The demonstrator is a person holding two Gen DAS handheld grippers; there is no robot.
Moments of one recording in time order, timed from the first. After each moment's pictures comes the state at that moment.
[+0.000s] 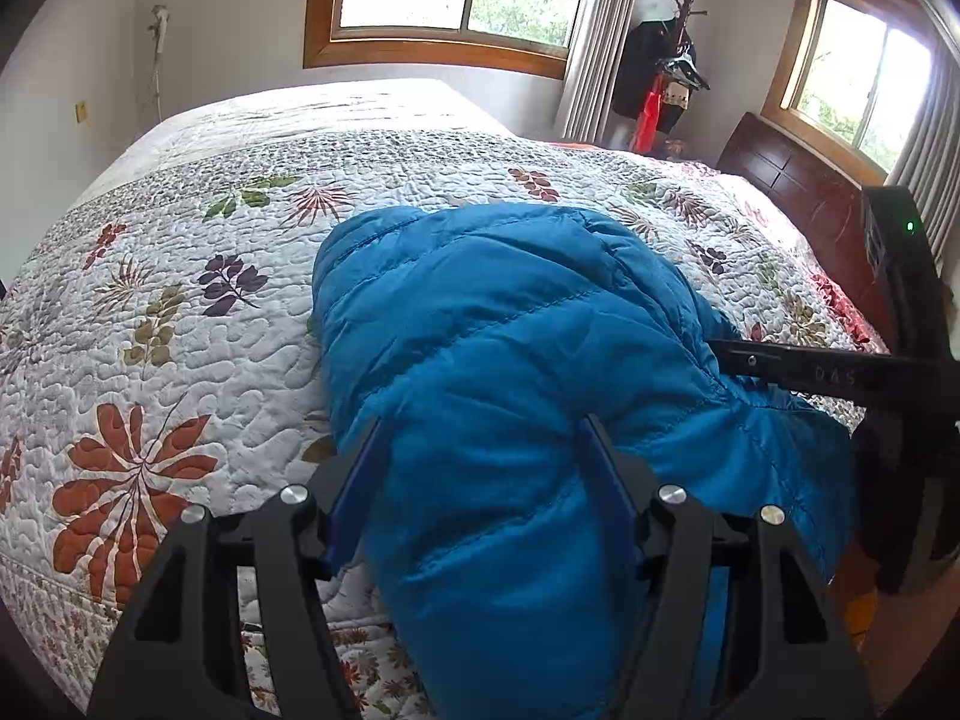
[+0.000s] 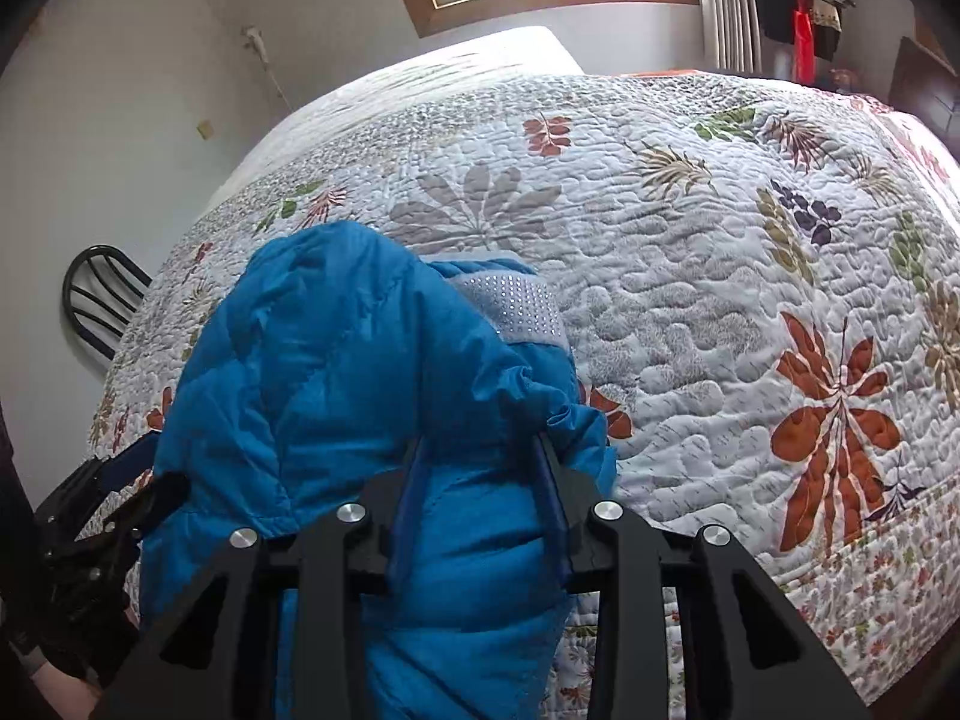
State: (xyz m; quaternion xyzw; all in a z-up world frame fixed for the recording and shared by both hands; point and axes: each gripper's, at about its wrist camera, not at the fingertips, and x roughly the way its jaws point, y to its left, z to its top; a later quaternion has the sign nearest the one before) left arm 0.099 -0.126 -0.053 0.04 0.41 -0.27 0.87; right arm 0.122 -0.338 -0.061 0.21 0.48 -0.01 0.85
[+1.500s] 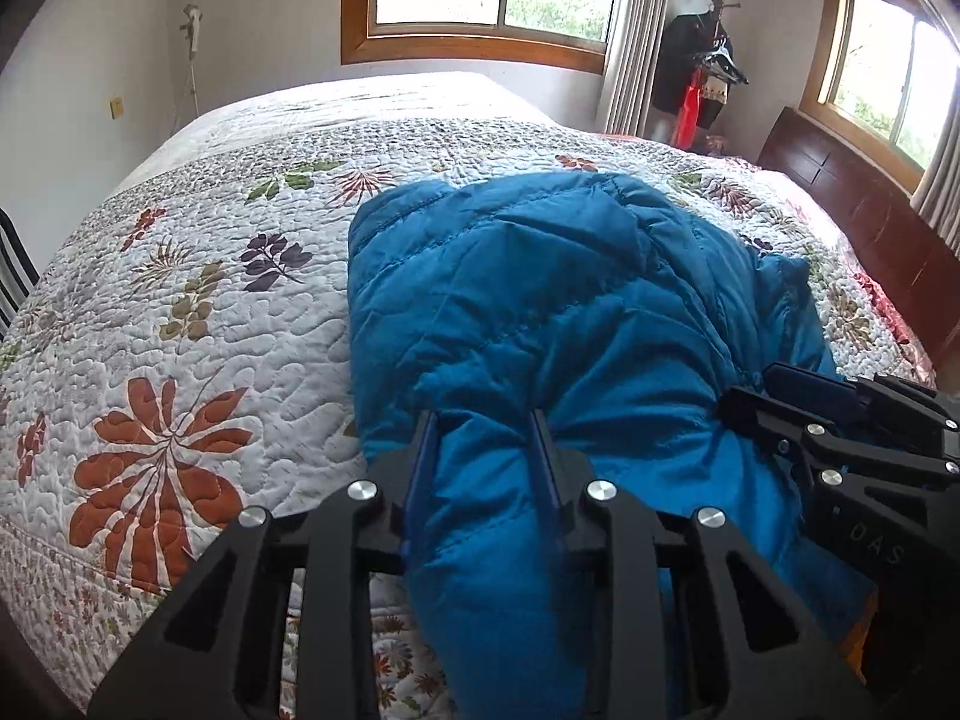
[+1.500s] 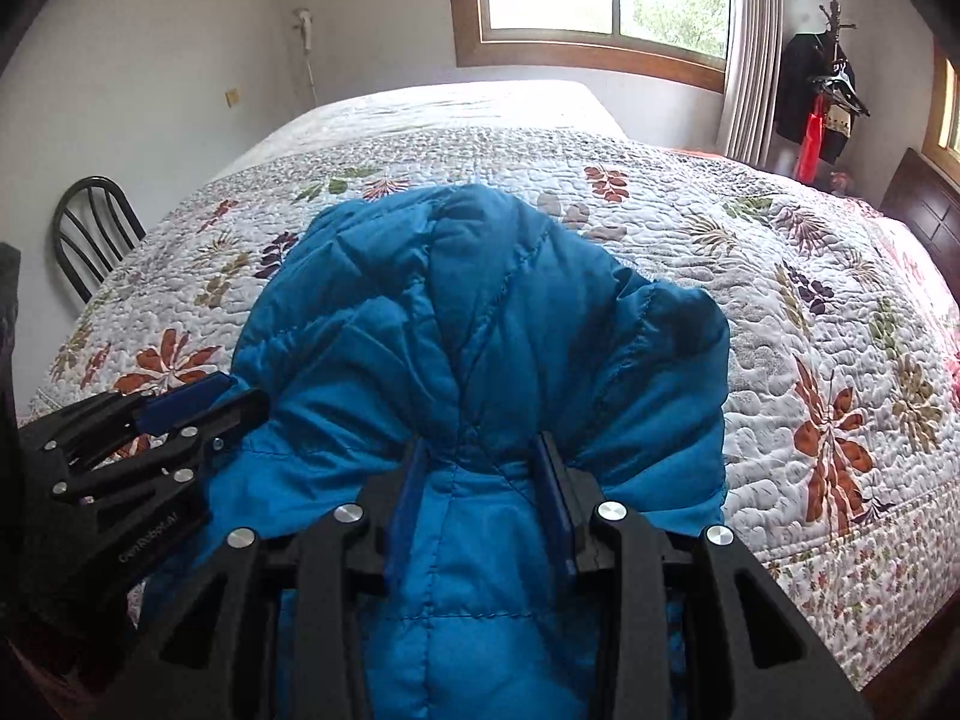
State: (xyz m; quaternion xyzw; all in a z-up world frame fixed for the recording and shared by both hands) left arm 0.091 -0.115 -0.061 0.05 0.40 -0.22 0.89; right arm 0.096 -0.237 -0.036 0.09 0.44 -0.04 0.89
